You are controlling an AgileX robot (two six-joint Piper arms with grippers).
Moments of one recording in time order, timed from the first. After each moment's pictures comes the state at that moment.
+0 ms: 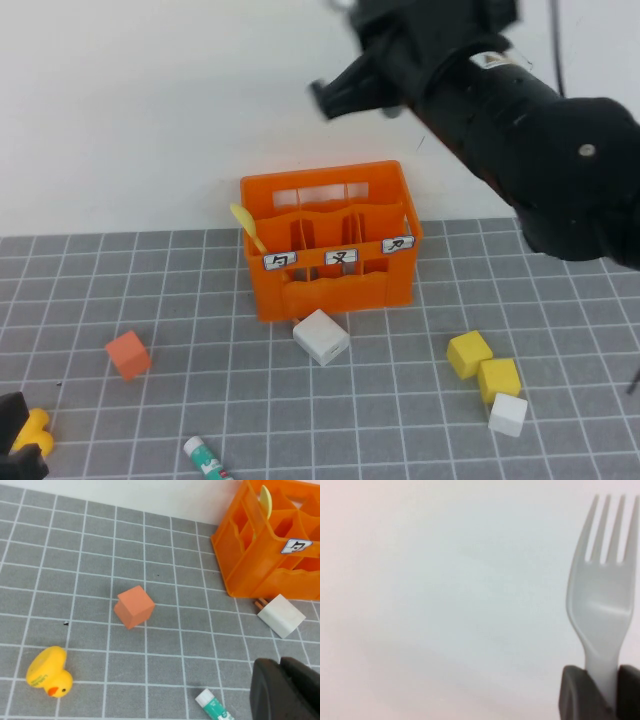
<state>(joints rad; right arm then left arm) 0.79 1.66 -1.33 1.12 -0.44 -1.30 -0.06 0.49 -0.37 -0.24 0.49 -0.11</state>
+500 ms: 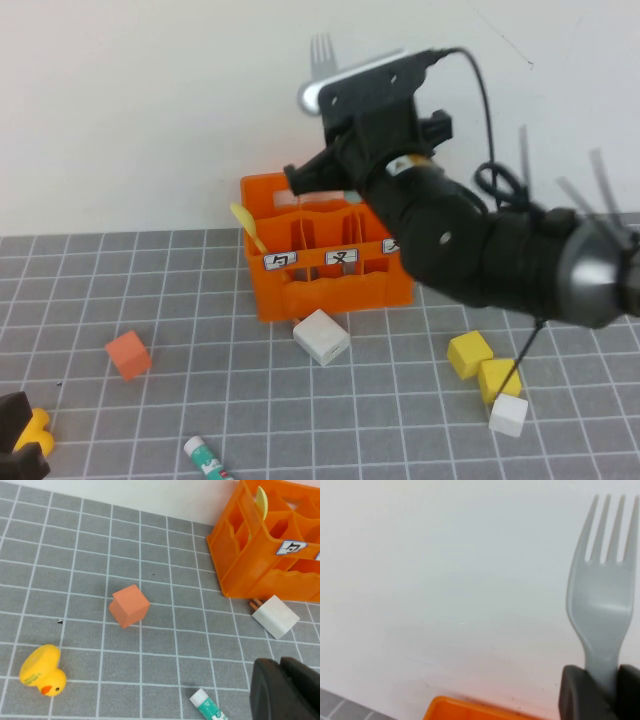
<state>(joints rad) 0.77 1.92 -1.33 0.93 -0.52 -0.88 -0.06 0.49 -0.37 -0.26 0.49 -0.11</state>
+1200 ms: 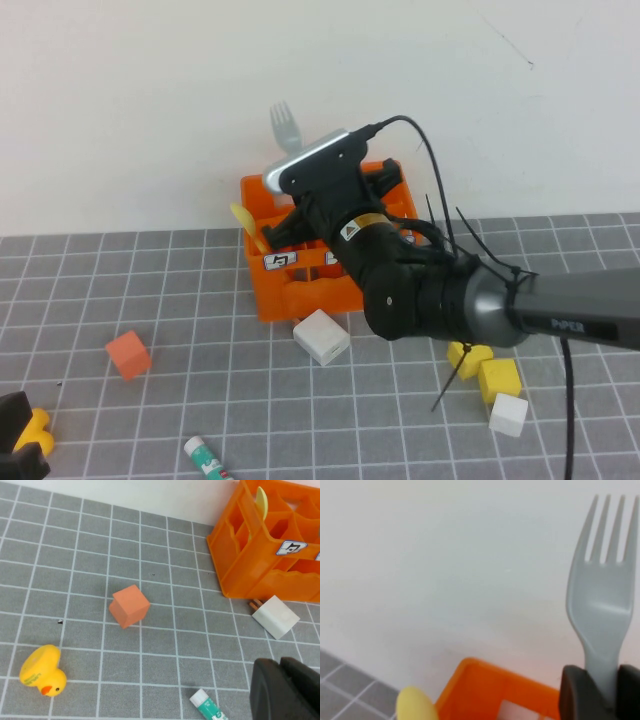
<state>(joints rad) 0.76 2.18 -1.40 0.58 -0.63 -0.65 -0.06 0.49 -0.37 -0.26 0.49 -0.11</state>
